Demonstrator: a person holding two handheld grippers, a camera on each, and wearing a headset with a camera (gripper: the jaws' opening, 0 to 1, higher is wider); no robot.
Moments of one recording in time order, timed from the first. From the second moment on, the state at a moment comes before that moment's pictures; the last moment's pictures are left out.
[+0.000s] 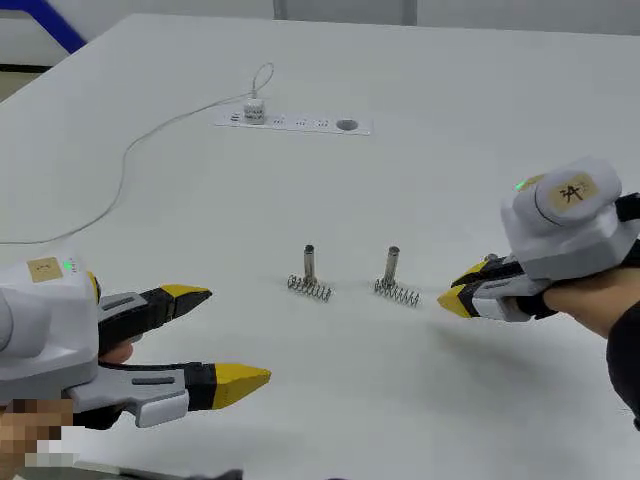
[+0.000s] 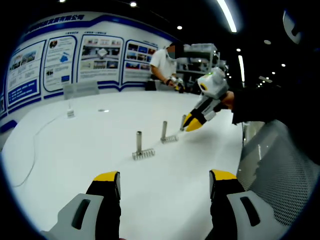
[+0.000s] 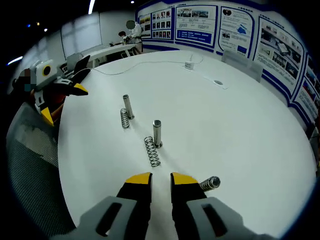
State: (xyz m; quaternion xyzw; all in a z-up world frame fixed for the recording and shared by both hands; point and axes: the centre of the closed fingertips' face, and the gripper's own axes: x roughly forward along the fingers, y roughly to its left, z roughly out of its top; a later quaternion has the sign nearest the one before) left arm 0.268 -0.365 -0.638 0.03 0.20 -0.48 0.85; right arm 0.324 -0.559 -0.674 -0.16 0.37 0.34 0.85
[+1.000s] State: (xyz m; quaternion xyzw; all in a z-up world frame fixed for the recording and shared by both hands) left arm 0.268 -0.364 -0.639 0.03 0.21 -0.48 0.85; right arm 0.339 -0.535 -0.704 -0.18 0.39 0.39 0.81
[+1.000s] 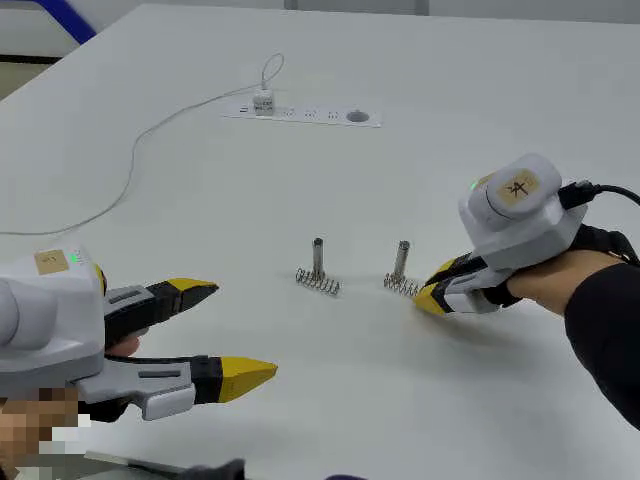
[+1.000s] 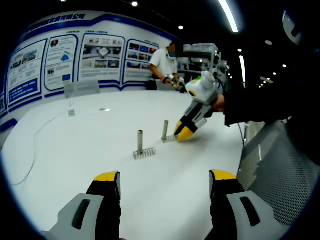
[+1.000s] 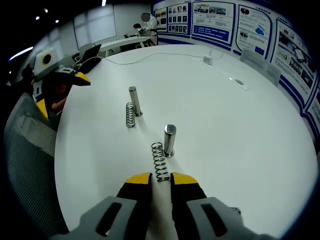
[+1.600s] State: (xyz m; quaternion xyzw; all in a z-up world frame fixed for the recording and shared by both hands) left arm 0.264 -0.367 -0.640 0.05 0.21 -0.49 0.84; right arm 0.332 -0.536 -0.699 -0.20 0.39 0.39 0.81
